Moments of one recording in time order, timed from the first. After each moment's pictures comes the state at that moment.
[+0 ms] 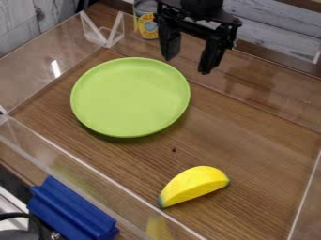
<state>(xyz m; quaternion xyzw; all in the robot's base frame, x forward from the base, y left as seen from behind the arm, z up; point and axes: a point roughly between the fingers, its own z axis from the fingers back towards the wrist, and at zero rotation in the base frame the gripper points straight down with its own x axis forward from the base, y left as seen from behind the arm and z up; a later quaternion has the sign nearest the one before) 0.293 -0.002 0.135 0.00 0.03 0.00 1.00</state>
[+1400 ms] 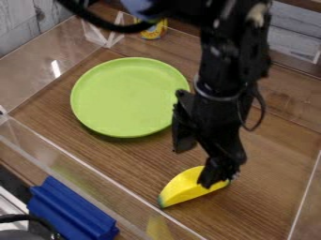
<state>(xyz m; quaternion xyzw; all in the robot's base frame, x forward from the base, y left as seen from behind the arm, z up) 0.204 -0.078 0.077 0.01 0.01 -0.24 0.97</state>
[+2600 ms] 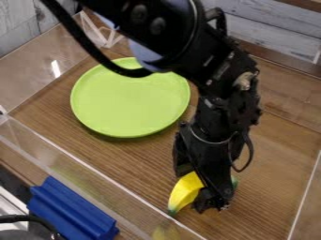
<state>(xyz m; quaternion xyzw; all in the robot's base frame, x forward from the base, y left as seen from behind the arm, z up) 0.202 -0.077 0.036 0.02 0.00 -0.28 0.96</state>
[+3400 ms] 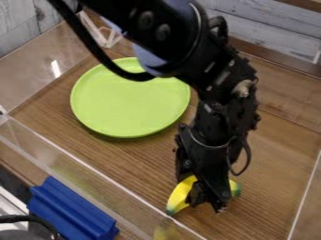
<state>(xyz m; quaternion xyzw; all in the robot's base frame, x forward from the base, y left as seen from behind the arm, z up) 0.200 -0.072 0.030 0.03 0.02 -0.28 0.96</state>
